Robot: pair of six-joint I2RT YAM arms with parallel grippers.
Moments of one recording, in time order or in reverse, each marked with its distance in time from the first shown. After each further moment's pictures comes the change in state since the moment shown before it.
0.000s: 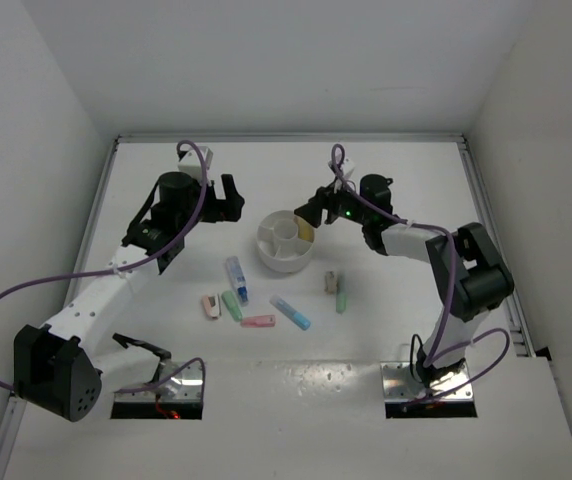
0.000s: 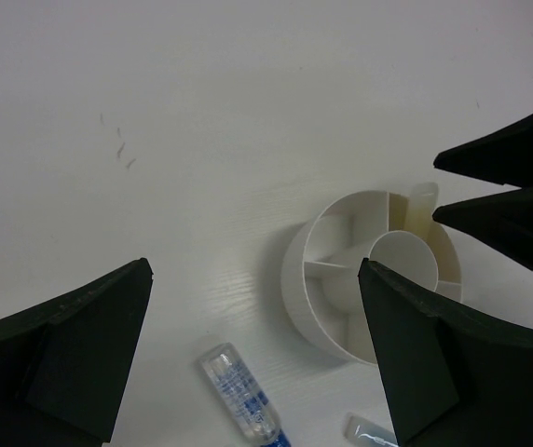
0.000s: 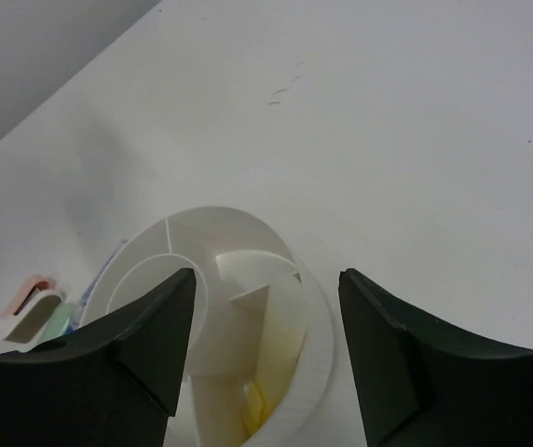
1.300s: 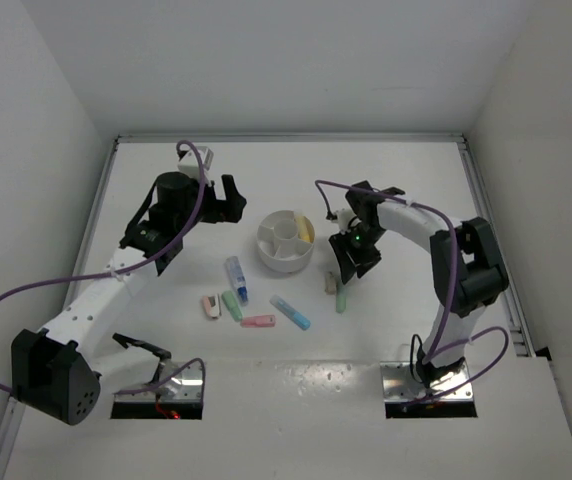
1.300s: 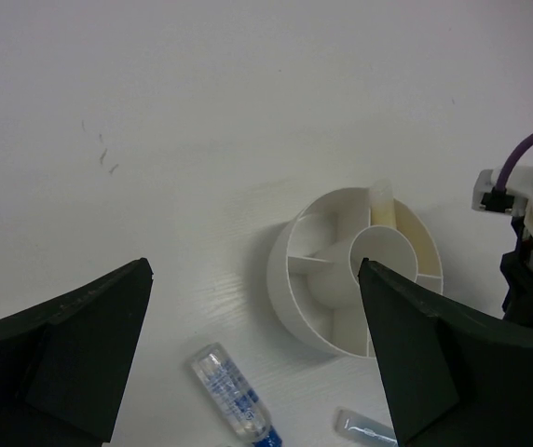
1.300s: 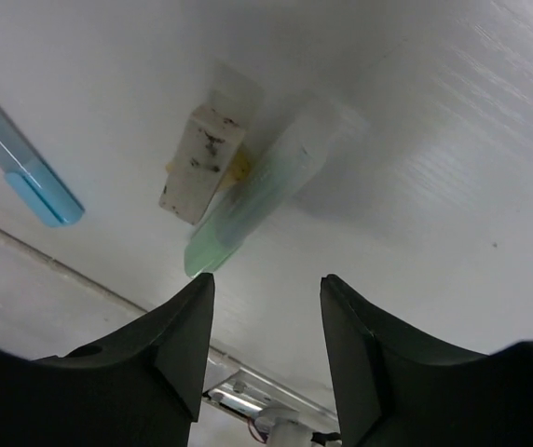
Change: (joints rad) left arm 0.000 -0.019 0.000 0.000 0.043 0.000; right arm 0.006 0.027 0.314 -1.580 0.287 -0.315
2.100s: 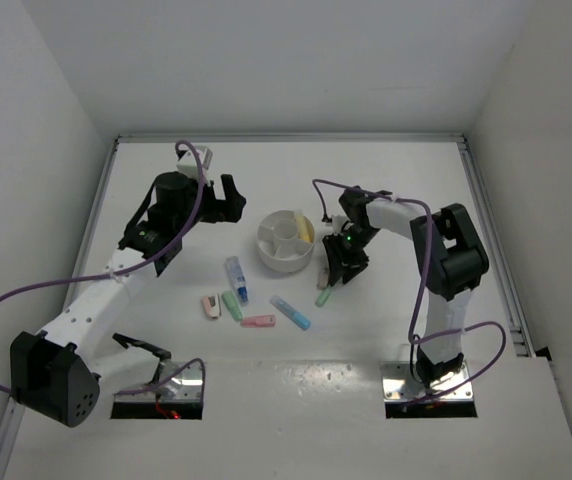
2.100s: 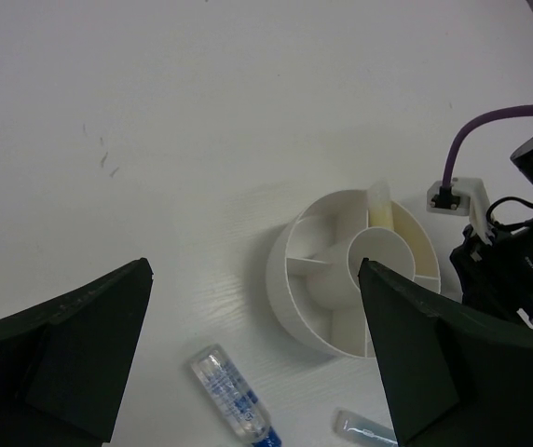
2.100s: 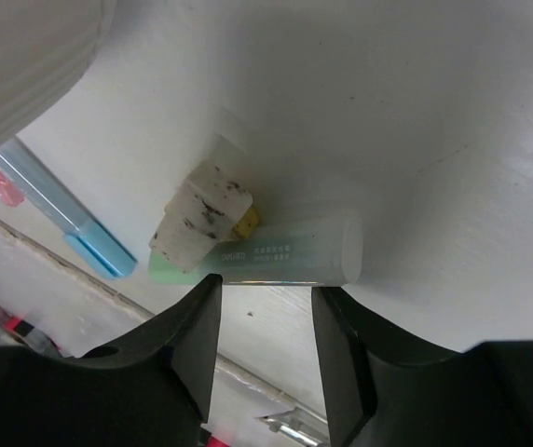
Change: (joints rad) left arm 0.000 -0.010 0.000 0.000 0.000 0.000; right arm 0.004 0.167 0.028 0.085 -0.133 0.134
